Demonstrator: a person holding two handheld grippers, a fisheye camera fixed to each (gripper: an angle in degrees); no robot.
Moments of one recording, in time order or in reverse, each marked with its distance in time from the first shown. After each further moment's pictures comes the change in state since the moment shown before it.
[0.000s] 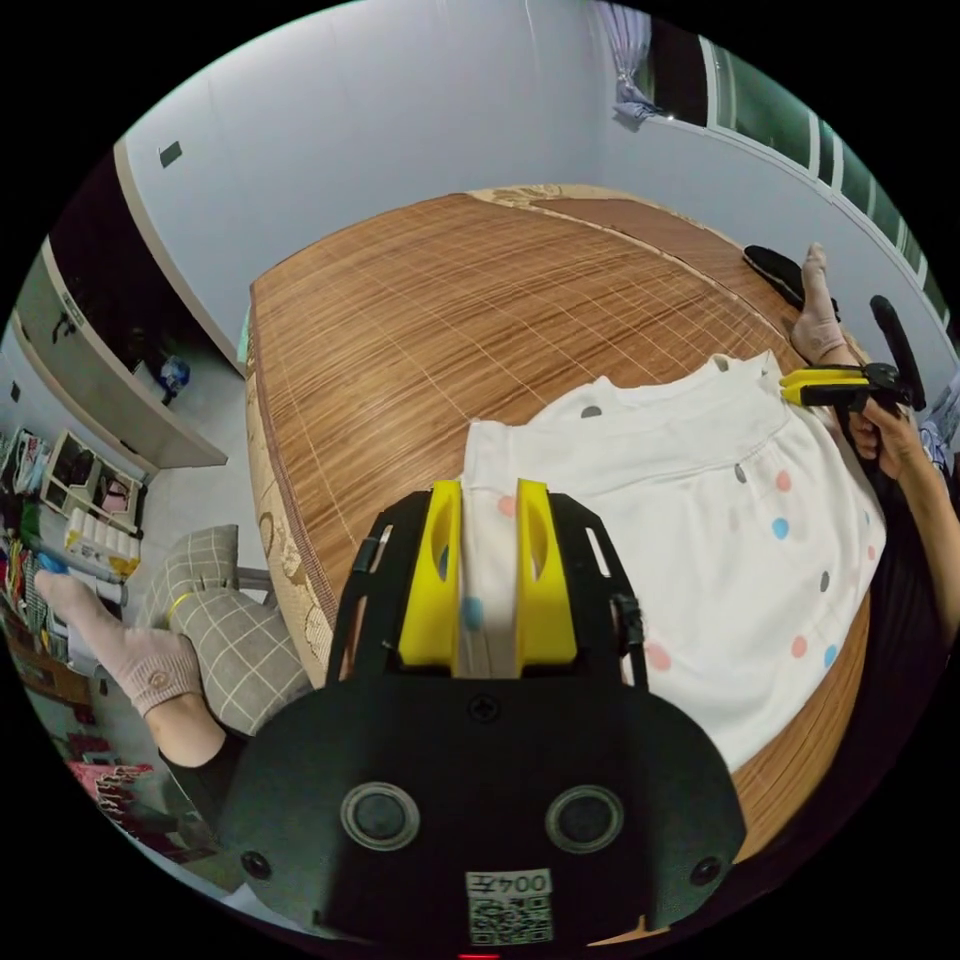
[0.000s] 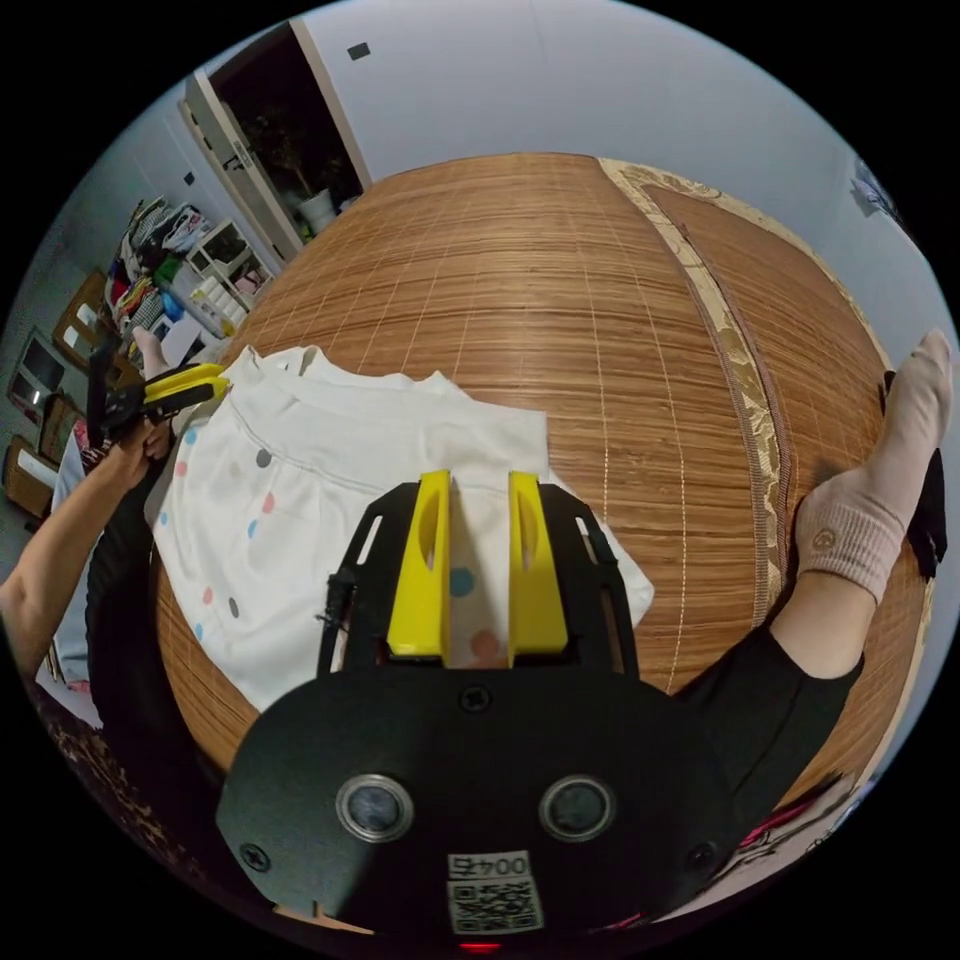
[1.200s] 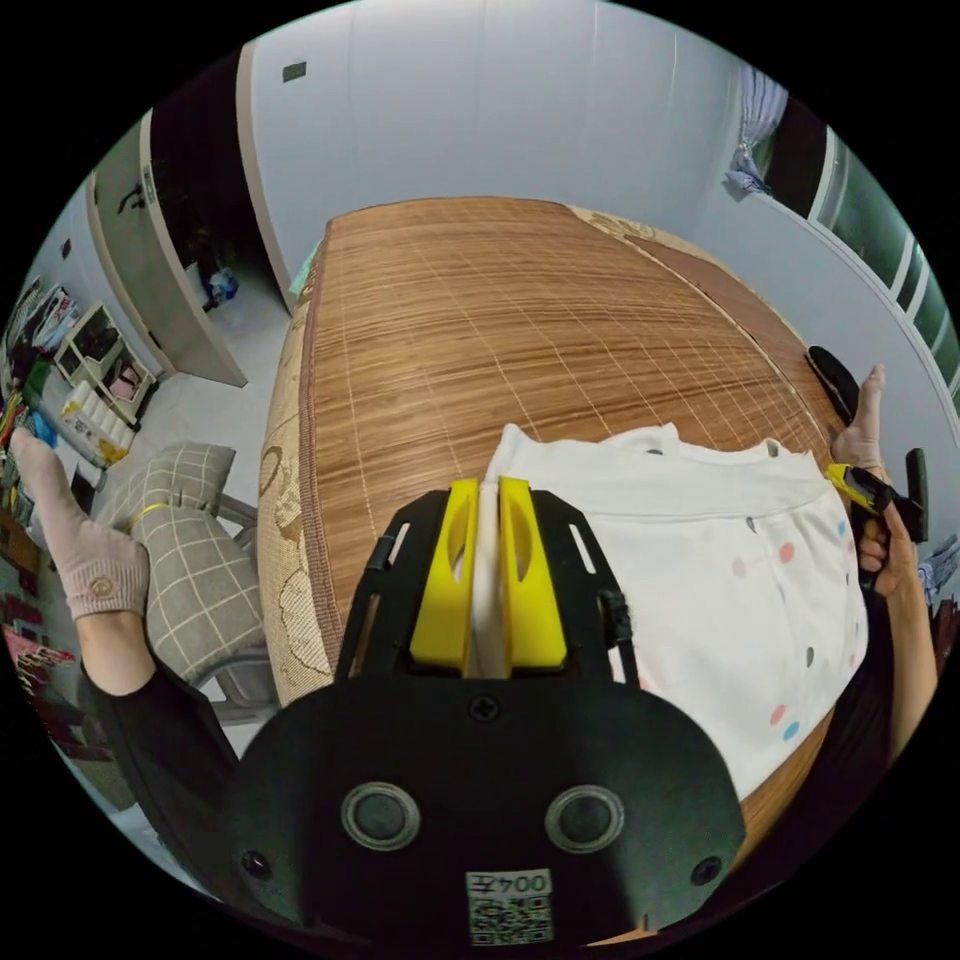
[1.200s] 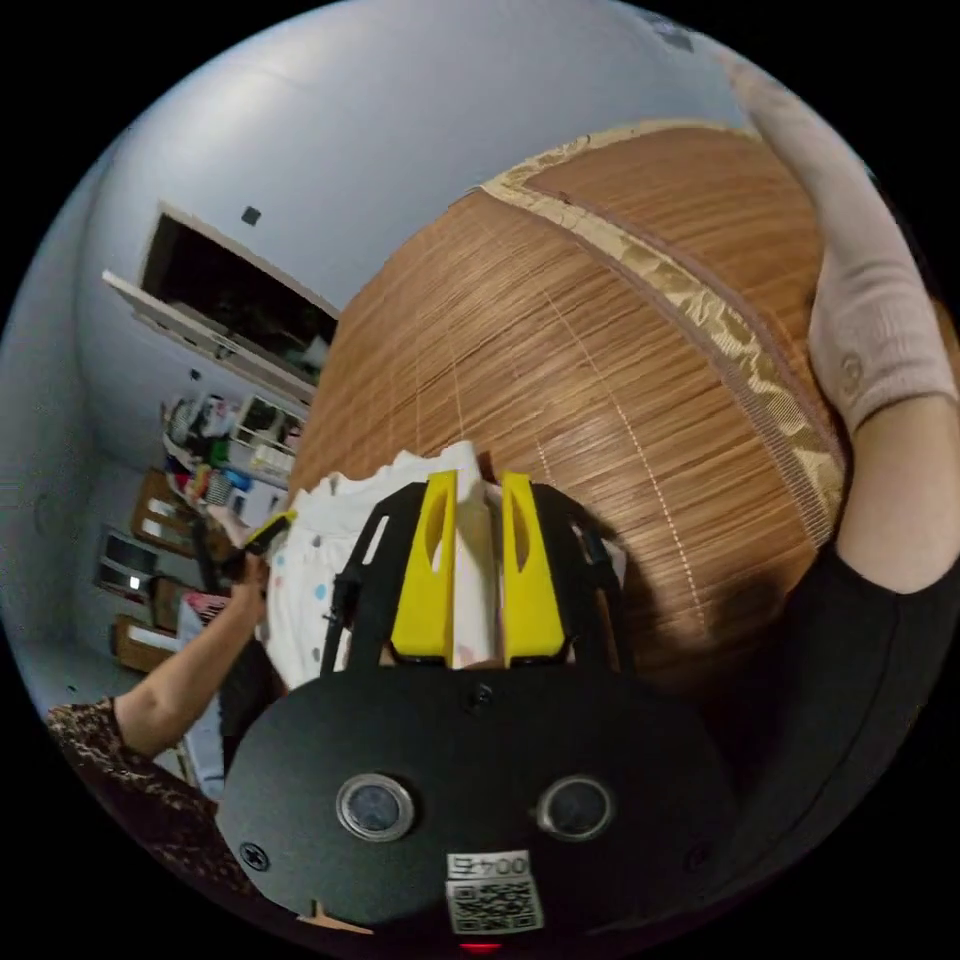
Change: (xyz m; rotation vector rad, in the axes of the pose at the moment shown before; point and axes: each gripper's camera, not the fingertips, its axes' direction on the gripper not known) left arm -0.097 0.005 0.055 0.007 0.018 -0.312; right arm 0.139 0.028 0.002 0.186 -0.375 0.410
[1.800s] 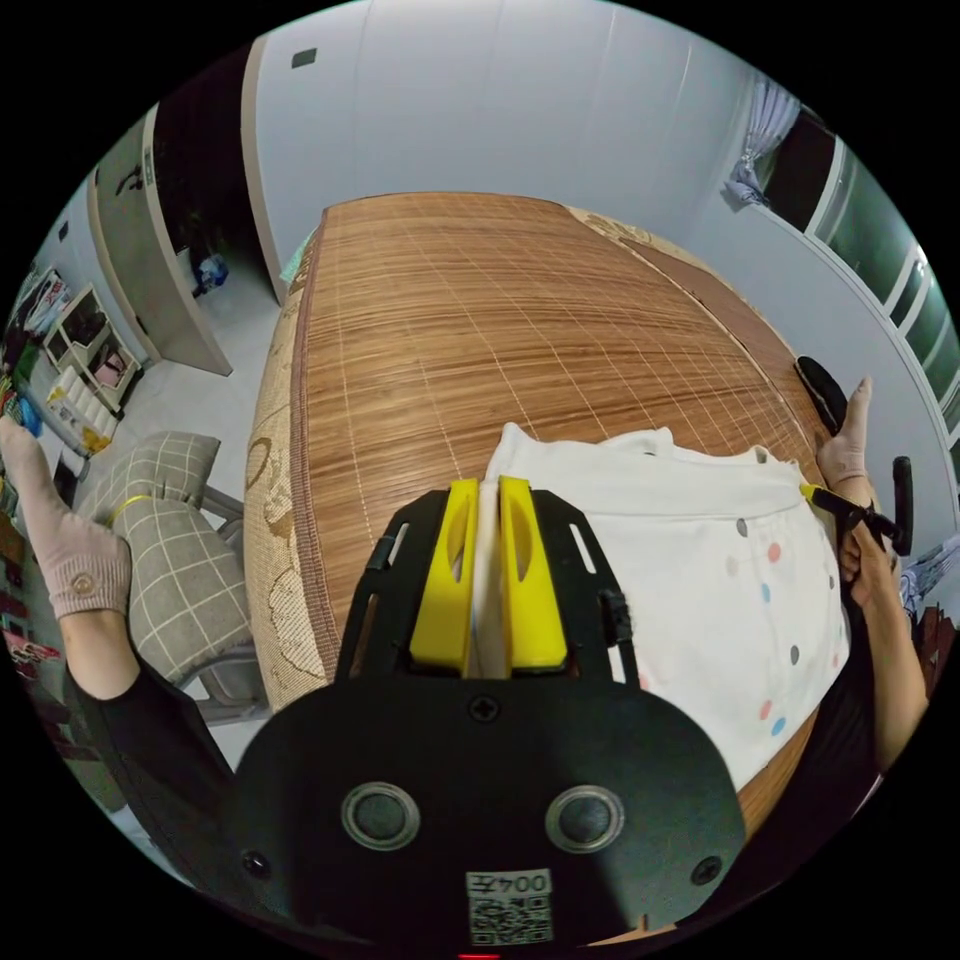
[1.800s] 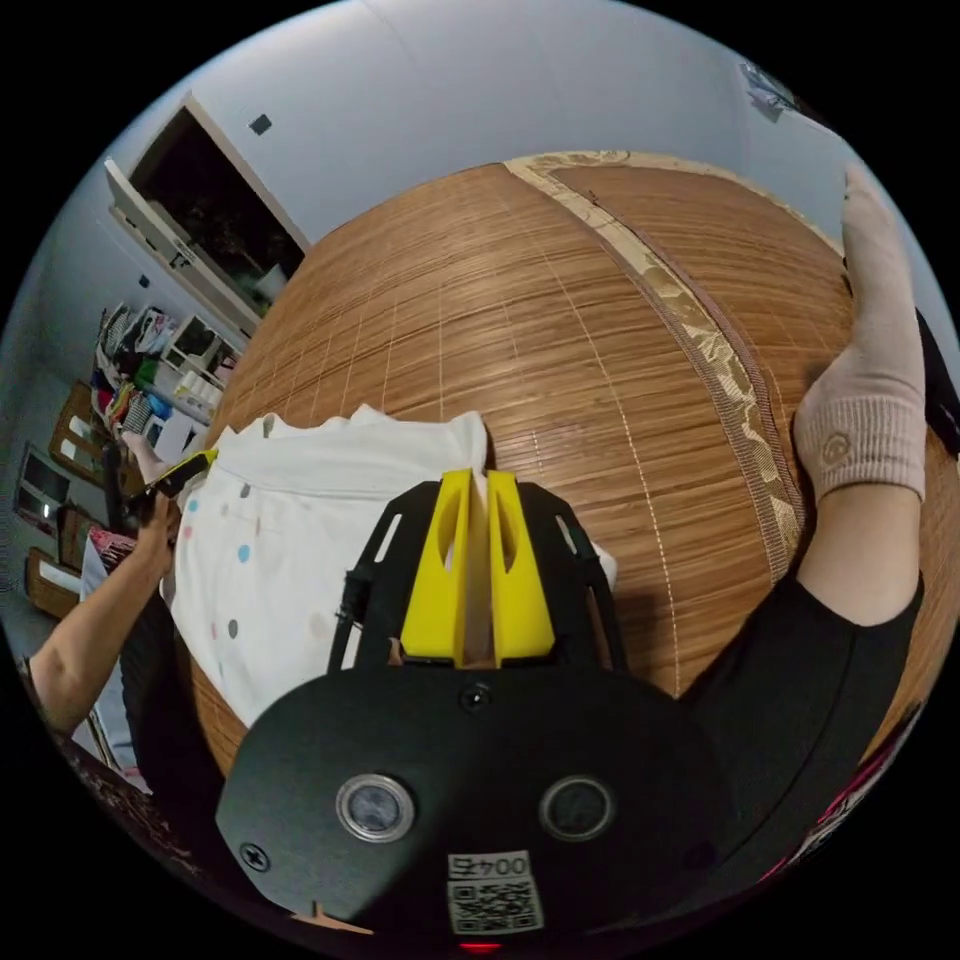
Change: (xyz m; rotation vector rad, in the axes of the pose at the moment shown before) left arm -0.041 -0.008 0.011 -0.010 0.051 -0.019; right arm -0.031 0.014 0.038 -0.064 0.298 -0.183
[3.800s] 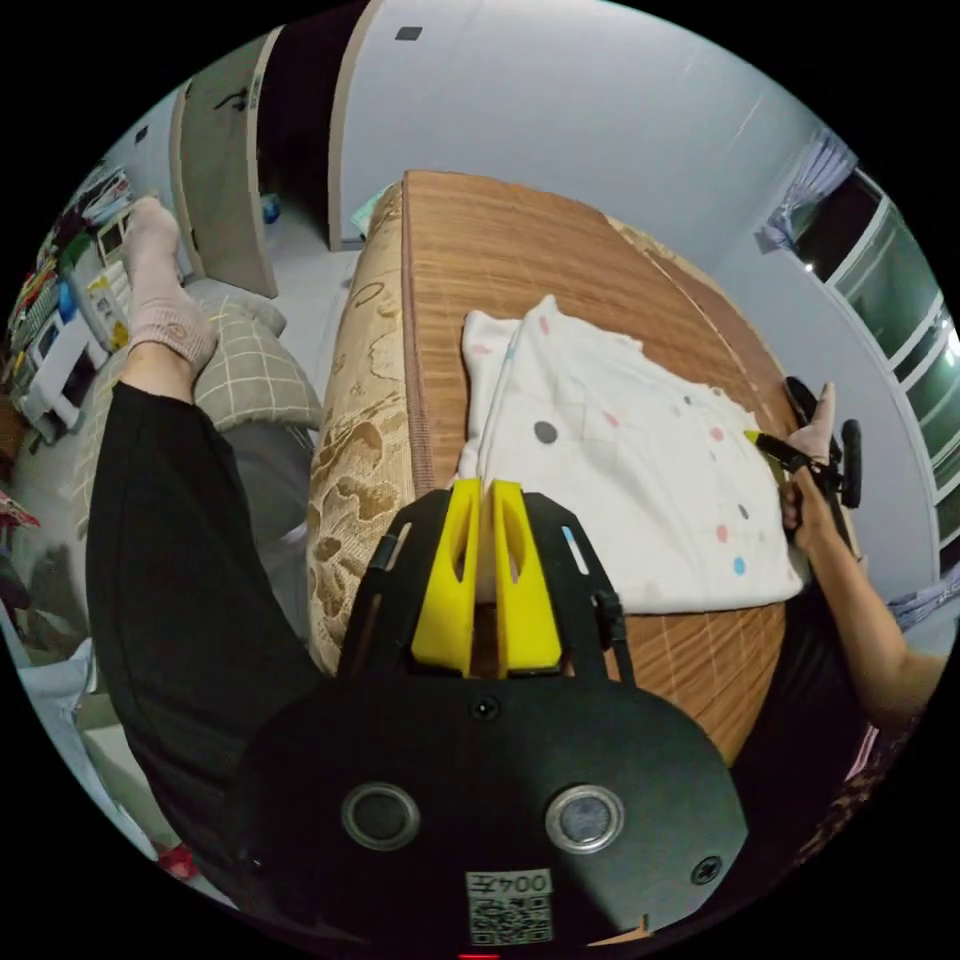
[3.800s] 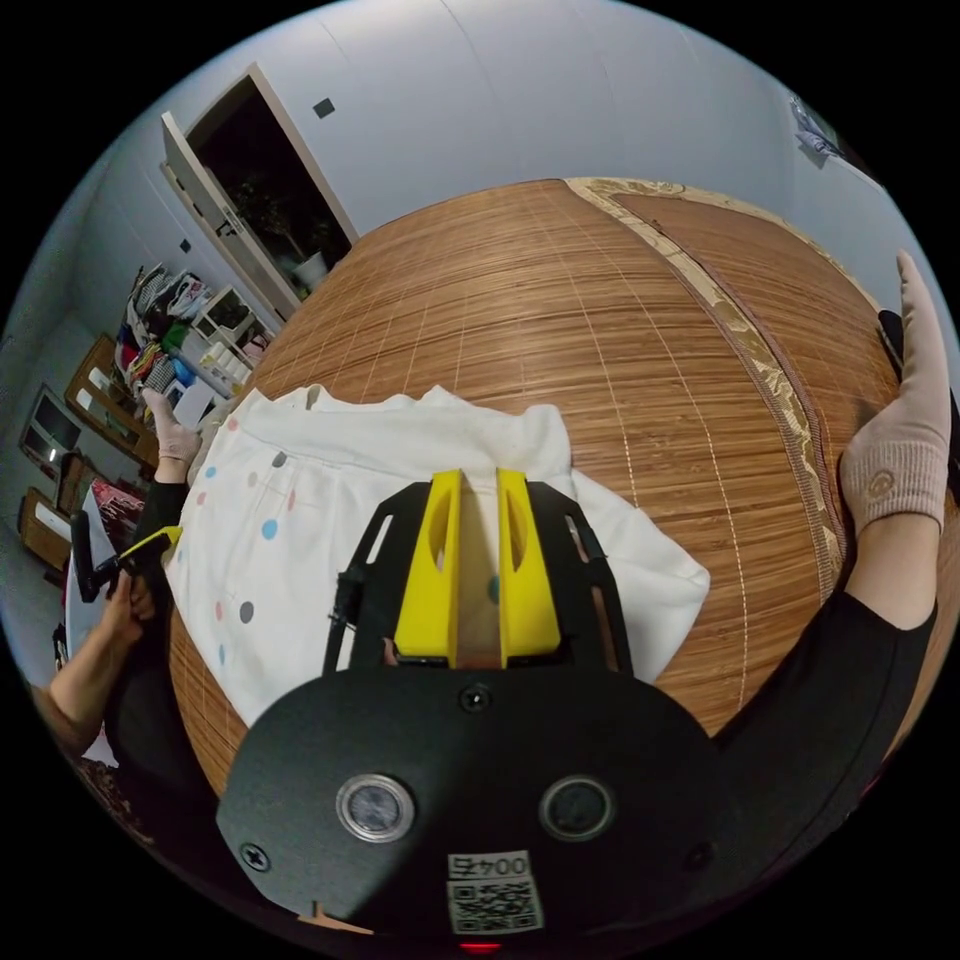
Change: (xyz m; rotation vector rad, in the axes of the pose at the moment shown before) left arm -0.081 0.225 -0.151 -0.016 0.008 -0.174; right arm -0.088 0.092 0.025 0.042 -0.021 -0.124
